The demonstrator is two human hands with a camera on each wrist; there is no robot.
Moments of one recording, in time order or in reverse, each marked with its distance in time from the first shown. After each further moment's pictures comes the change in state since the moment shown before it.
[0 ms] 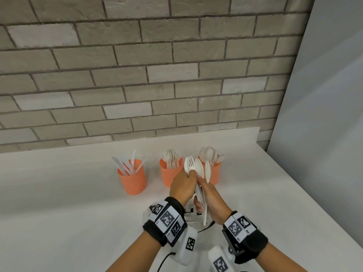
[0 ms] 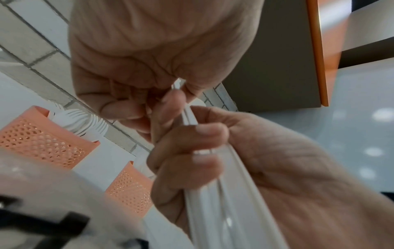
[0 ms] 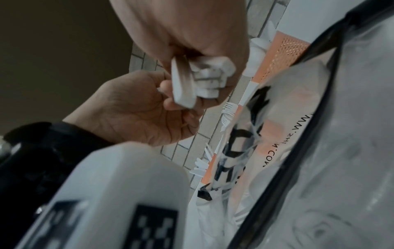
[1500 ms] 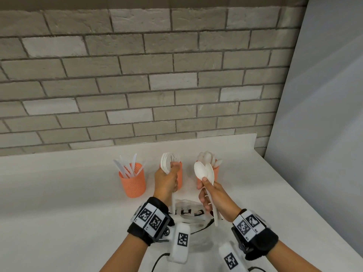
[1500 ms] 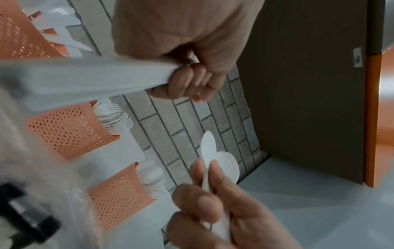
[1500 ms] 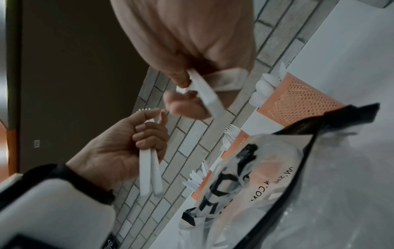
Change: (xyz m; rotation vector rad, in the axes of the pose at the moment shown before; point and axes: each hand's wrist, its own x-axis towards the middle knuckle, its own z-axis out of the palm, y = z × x) left_hand -0.007 -0.001 -0.032 -0.612 0.189 -0.011; right_hand -0.009 -0.010 -0.025 -0.181 0.008 -0.024
